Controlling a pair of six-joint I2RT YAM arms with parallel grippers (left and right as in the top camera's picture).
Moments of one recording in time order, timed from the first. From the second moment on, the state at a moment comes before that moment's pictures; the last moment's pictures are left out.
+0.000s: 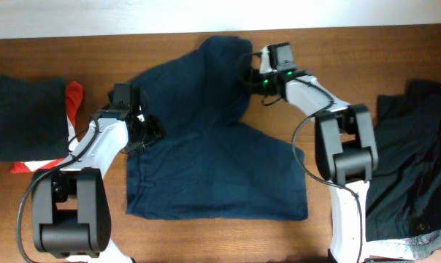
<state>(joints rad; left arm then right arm) -0.05 1.83 1.15 -0.61 0.09 -0.44 0.18 2.36 1.74 -0.36 -0.30 0.37</state>
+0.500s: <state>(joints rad) -0.05 1.83 1.15 -0.60 0.09 -0.44 0.00 2.25 1.81 -0.69 -0.16 0.40</state>
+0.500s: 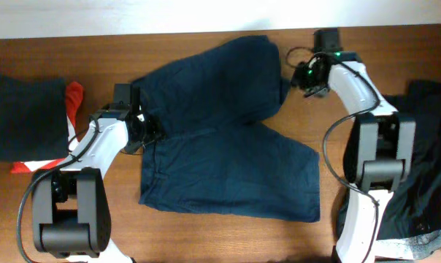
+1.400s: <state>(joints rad) -0.05 1.83 1.15 -0.61 0.09 -0.44 -0.03 2.17 1.82 -1.04 -0.03 0.44</state>
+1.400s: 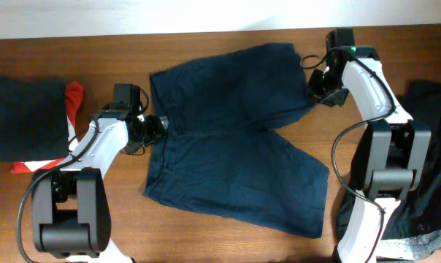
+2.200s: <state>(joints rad) -0.05 1.76 1.03 -1.01 0.19 -0.44 -0.29 1.63 1.35 -1.41 -0.32 0.29</state>
